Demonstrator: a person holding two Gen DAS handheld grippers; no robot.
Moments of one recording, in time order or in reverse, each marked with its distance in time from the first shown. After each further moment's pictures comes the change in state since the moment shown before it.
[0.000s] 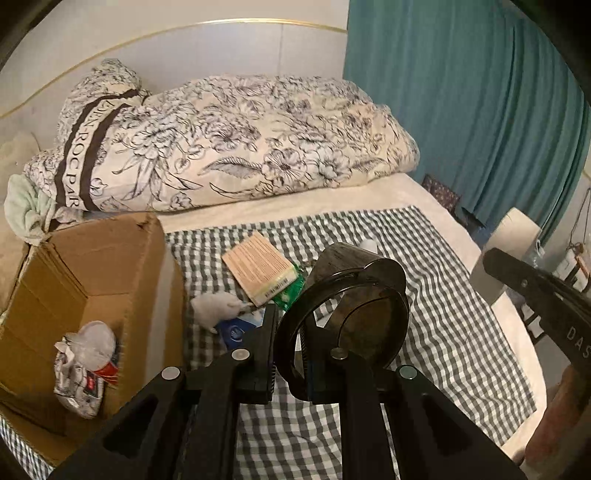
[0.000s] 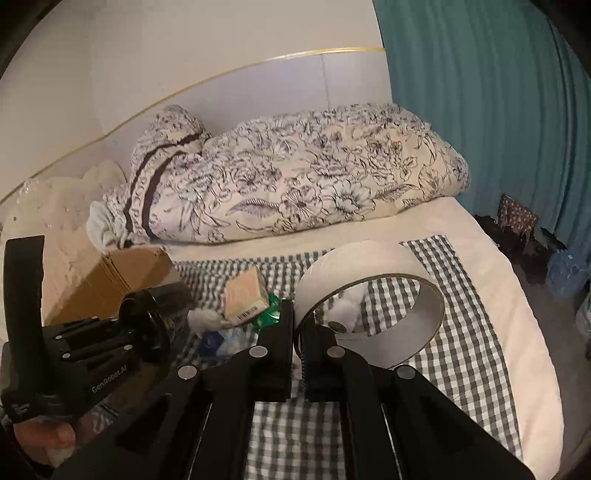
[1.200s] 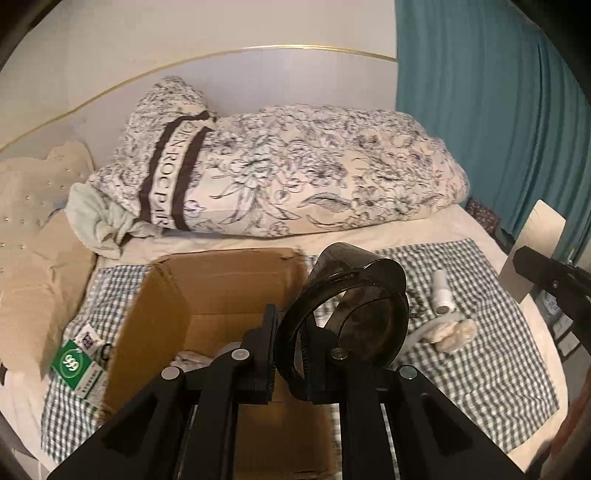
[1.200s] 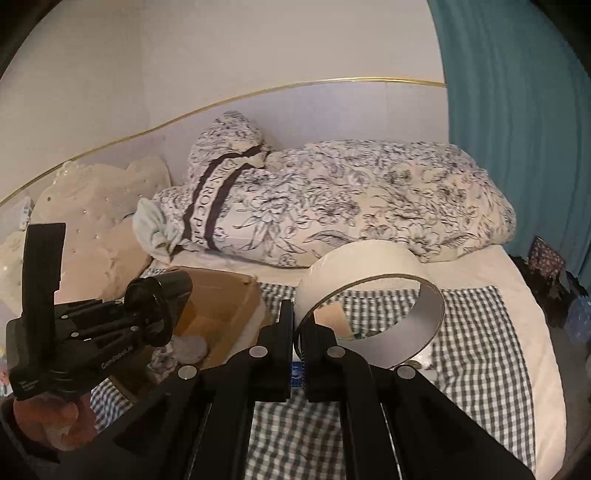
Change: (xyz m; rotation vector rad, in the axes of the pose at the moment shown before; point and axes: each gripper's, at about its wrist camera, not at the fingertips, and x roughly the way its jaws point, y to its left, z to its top) left arm -0.076 0.119 0.015 -0.032 -0.070 0.182; right arm -0.014 0.130 0.031 -0.136 -0.045 0.123
